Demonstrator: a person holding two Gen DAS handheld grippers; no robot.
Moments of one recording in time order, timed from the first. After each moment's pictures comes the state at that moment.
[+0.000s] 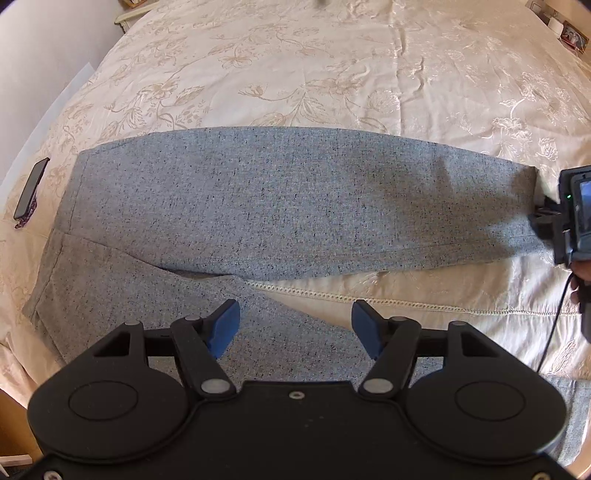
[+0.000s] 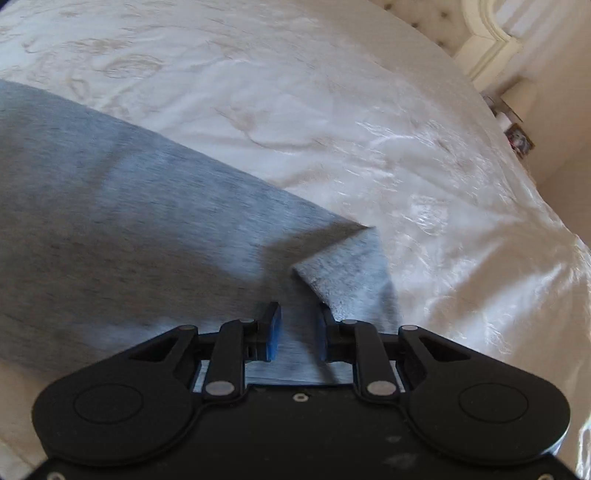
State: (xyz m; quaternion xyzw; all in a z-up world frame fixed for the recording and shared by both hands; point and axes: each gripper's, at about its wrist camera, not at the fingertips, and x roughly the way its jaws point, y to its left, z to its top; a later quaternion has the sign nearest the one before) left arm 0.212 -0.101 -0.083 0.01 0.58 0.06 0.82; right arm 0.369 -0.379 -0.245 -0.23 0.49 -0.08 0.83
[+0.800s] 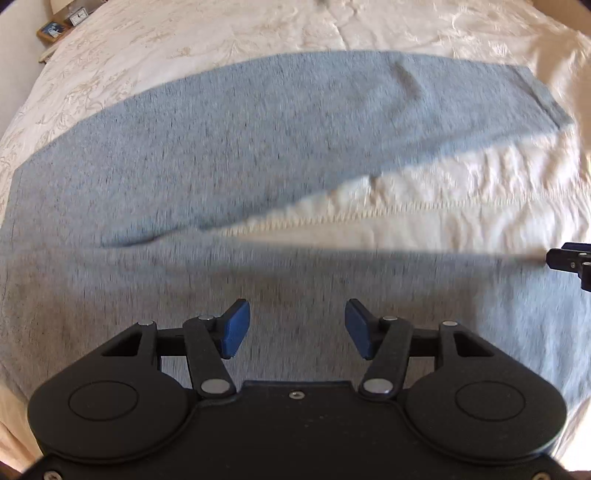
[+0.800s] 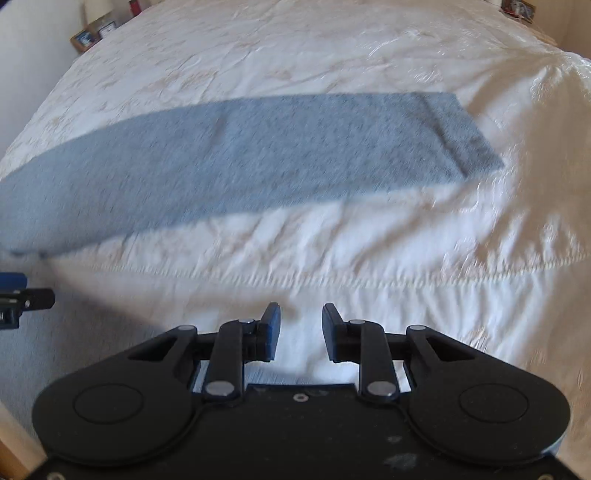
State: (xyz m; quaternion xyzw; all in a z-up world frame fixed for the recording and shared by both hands) left arm 0.165 -0.089 -0.173 0.10 0.59 -0.06 0.80; right arm 0.179 -0.347 -0.206 0.03 0.57 0.02 0.82
